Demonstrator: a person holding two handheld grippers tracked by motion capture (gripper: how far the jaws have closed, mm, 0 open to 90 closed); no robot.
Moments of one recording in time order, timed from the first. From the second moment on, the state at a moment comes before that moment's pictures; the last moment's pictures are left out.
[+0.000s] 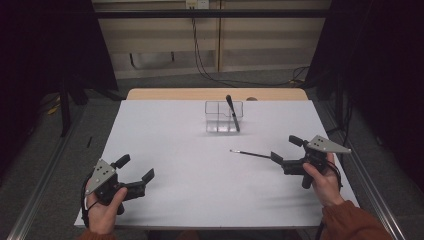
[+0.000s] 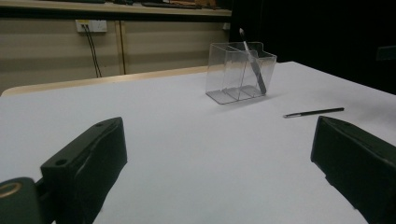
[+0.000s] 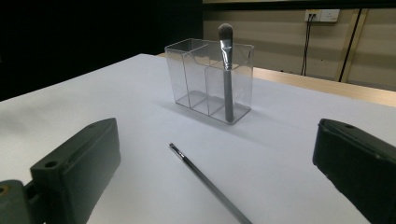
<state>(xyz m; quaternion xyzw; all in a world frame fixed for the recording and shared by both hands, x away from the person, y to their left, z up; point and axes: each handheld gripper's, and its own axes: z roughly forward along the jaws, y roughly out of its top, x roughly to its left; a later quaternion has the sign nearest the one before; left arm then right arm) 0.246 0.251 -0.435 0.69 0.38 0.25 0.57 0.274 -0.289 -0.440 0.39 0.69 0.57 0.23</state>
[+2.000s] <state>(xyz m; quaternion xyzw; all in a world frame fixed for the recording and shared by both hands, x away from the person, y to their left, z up) 0.236 0.251 -0.440 0.70 0.38 0.24 0.55 0.243 -0.293 -0.447 0.40 0.69 0.56 0.23</state>
